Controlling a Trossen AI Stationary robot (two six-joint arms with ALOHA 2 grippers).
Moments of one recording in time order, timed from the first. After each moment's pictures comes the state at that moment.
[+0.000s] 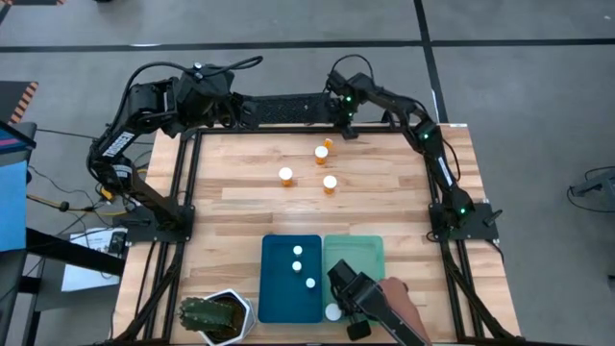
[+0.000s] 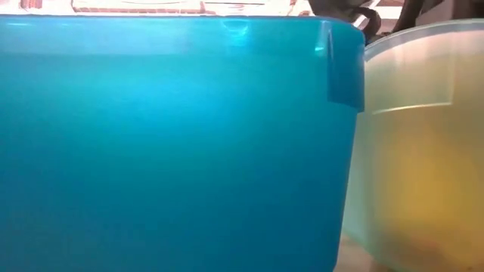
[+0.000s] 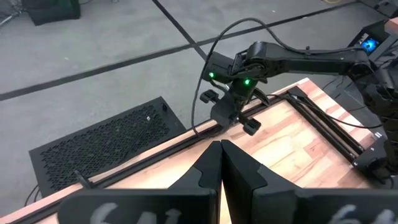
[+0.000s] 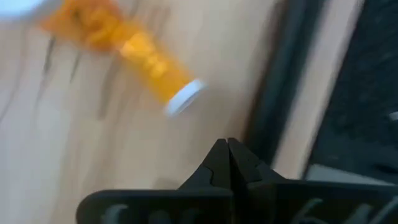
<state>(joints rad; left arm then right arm) 0.25 1.53 2.23 -1.35 -0.54 -0.58 -0.85 2.44 2.18 -1.13 -0.31 -1.13</state>
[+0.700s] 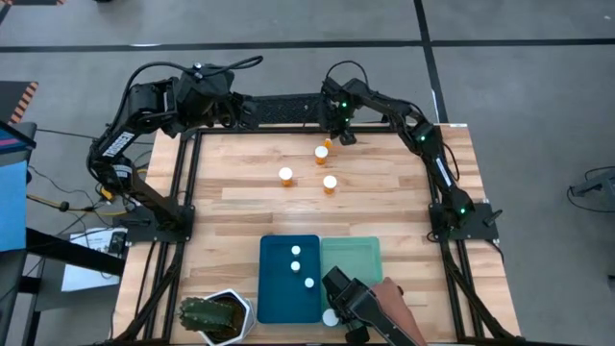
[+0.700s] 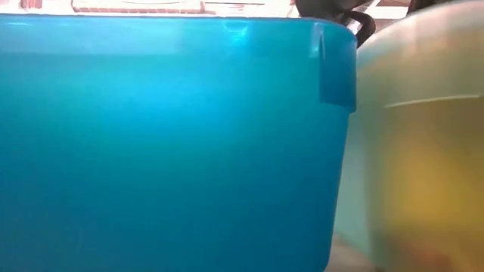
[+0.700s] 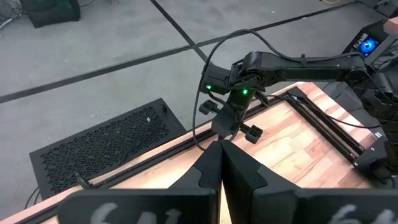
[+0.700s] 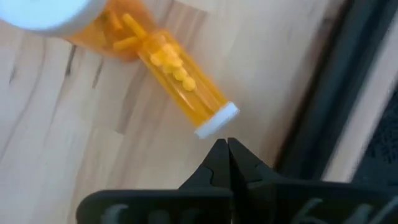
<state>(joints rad) 0.25 1.53 2.23 -1.35 -0.54 -0.57 -0.81 2.46 2.16 -1.14 -0.32 -1.16</state>
